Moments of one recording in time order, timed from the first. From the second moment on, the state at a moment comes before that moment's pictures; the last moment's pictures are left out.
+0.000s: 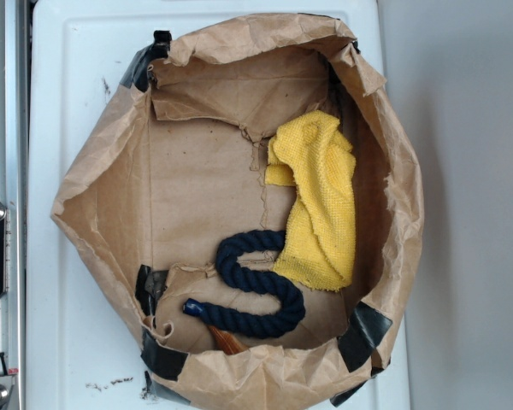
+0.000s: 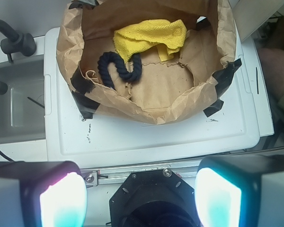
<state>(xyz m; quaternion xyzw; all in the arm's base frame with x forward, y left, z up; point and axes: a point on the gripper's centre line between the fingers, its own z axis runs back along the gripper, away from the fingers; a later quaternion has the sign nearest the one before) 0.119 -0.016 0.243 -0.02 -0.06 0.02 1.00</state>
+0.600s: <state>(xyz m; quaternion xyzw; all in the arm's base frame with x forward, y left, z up) 0.160 -0.027 0.243 0.00 -0.08 0.02 1.00</state>
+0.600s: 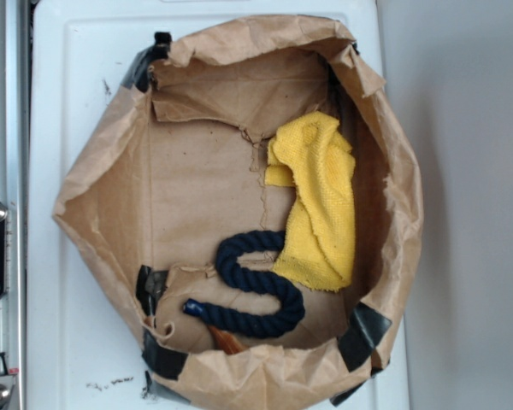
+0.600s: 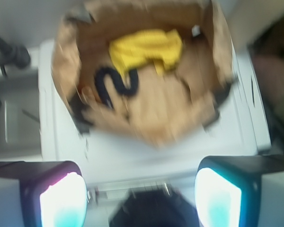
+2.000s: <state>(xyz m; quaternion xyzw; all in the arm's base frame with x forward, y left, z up) 0.254 0.026 0.136 0.00 -0.05 -0.12 0.99</state>
